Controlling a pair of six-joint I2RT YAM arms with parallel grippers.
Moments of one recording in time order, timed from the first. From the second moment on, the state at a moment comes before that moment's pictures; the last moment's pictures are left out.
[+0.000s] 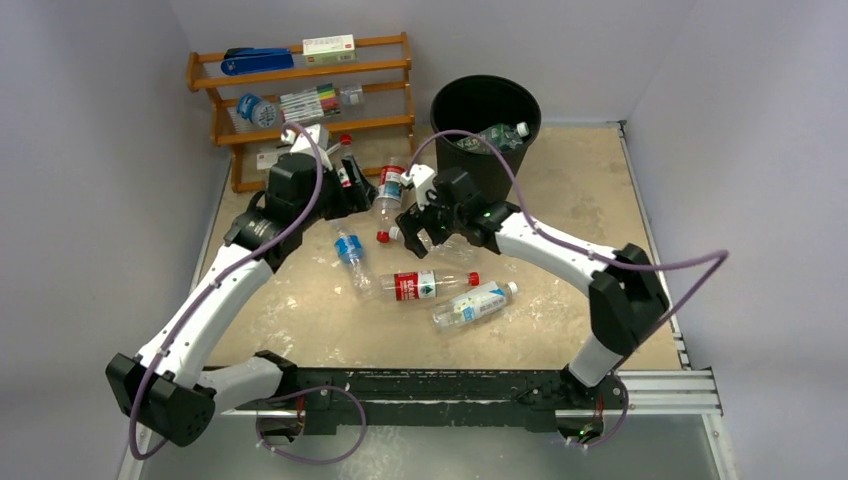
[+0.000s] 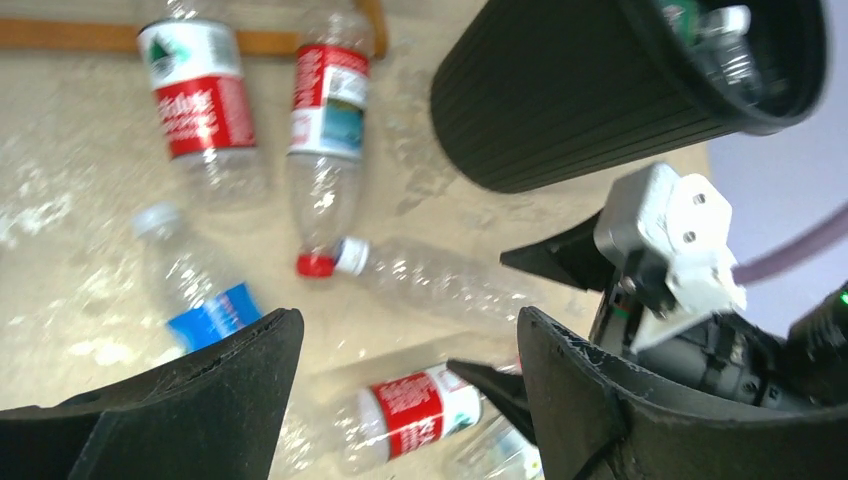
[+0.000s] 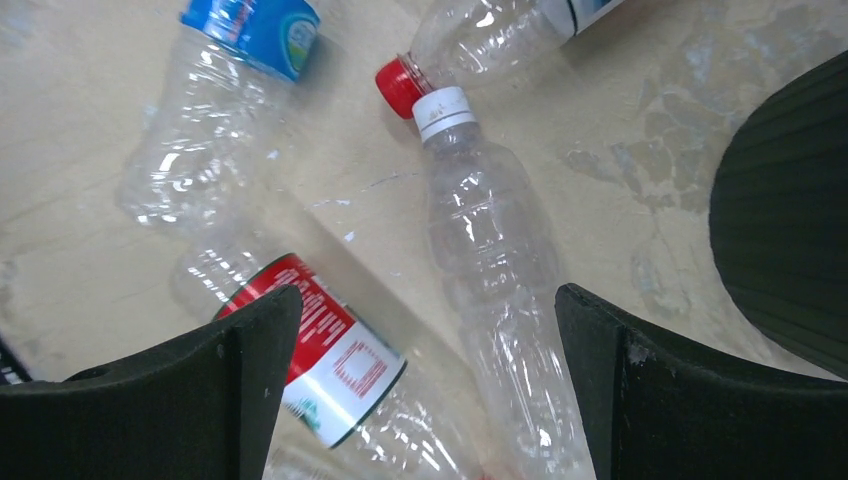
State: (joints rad) left arm -0.43 1.16 1.18 -0.46 -0.02 -0.56; right arm 0.73 1.62 1.25 -0.31 -0.11 -0.04
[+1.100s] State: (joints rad) left arm -0.43 1.05 0.84 -0.52 -0.19 -0.68; right arm 0.74 1.76 1.45 -0.36 0.00 -0.15
